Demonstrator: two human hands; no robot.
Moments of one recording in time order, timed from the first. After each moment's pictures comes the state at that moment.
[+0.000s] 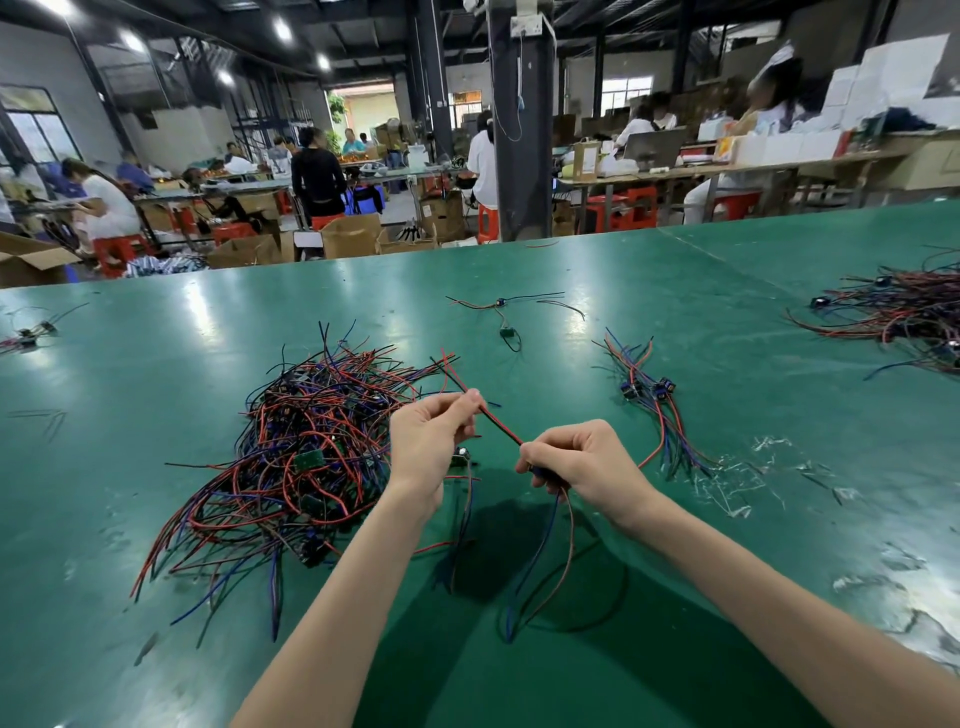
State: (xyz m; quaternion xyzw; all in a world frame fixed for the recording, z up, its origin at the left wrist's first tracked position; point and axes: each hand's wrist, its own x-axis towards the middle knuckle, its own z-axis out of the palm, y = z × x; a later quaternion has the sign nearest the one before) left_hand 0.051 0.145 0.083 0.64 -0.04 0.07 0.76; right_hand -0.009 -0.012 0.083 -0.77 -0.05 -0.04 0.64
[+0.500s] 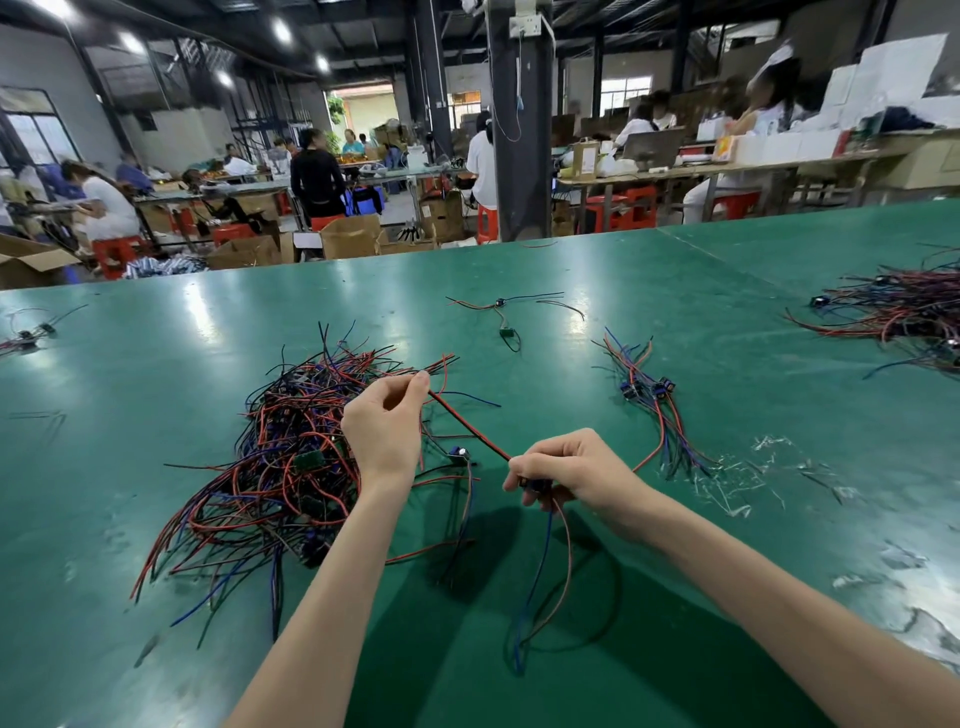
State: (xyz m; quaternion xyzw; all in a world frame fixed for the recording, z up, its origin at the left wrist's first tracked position) left_hand 0.069 0.172 0.084 0.72 0.02 0.28 0.64; right_hand -0.013 -0.011 0.083 -0.75 -0.09 0.06 0.66
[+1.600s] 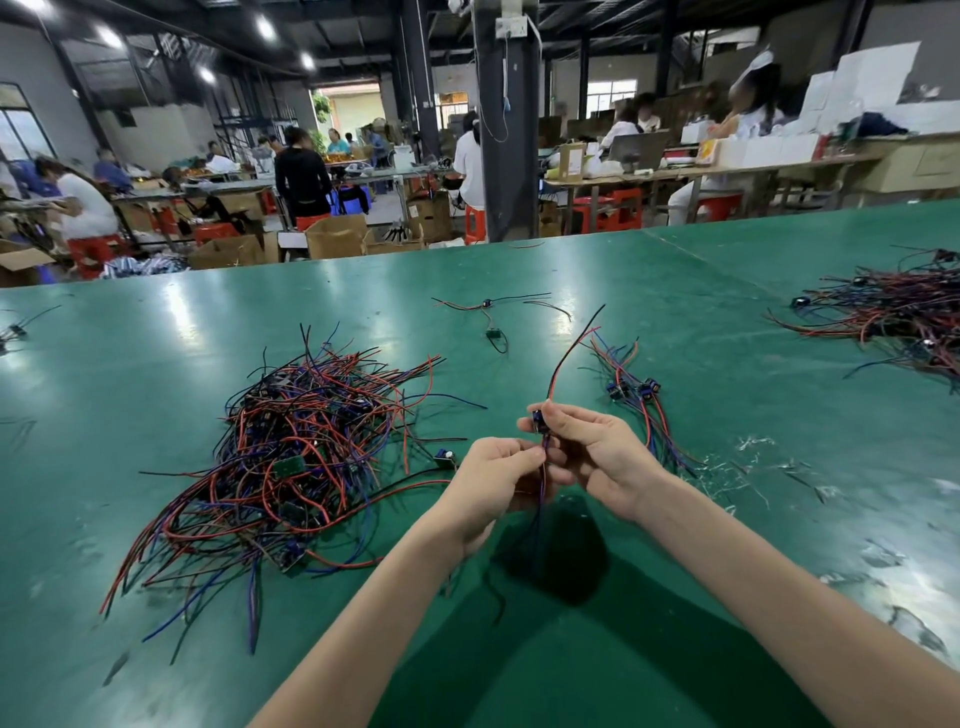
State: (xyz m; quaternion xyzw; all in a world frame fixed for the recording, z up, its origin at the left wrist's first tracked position) left_hand 0.003 0.103 0.090 0.68 -0.12 -0.21 0.69; right_hand 0.011 -0.031 0.078 -0.50 0.06 0.02 0.86
